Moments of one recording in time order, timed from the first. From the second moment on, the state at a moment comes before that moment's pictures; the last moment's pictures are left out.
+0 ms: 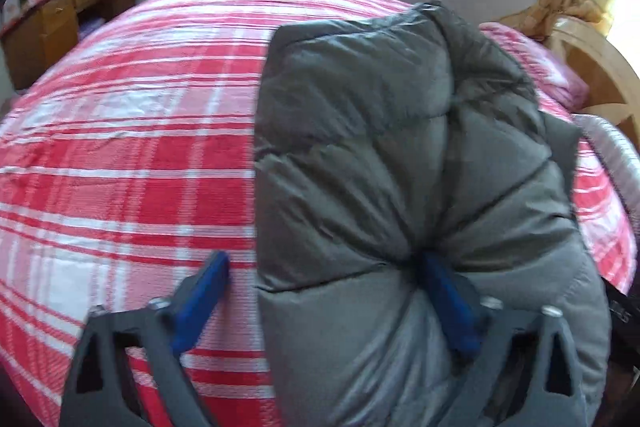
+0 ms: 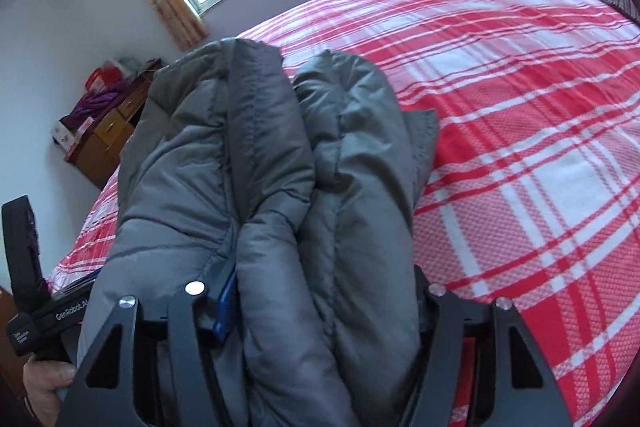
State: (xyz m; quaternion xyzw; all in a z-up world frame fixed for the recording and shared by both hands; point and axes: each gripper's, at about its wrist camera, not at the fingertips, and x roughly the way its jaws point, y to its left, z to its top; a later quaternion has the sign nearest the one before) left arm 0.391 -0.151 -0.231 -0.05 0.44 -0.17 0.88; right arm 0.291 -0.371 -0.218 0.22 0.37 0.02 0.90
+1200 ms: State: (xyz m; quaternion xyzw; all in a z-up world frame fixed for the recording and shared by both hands) left arm 0.250 0.090 -0.109 0.00 0.30 -0.04 0.95; right arm 0.284 -0.157 -0.120 0.21 0.28 0.28 0.89
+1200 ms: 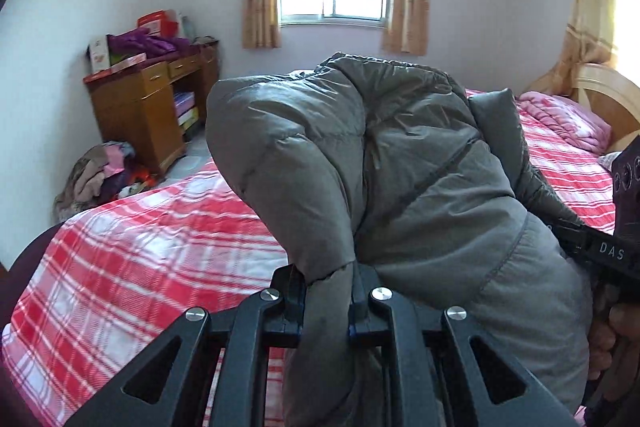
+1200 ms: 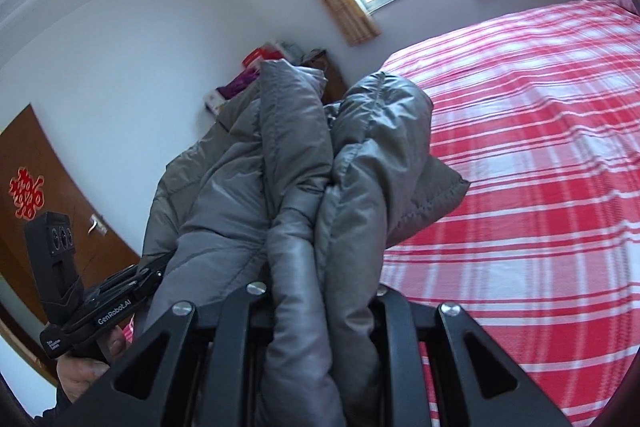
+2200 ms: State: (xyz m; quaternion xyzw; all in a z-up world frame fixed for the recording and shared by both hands) left arm 0.271 0.185 -0.191 -0.03 0.36 0.00 0.93; right arm 0.336 -0.069 -0.182 0.16 0.36 0.28 0.88
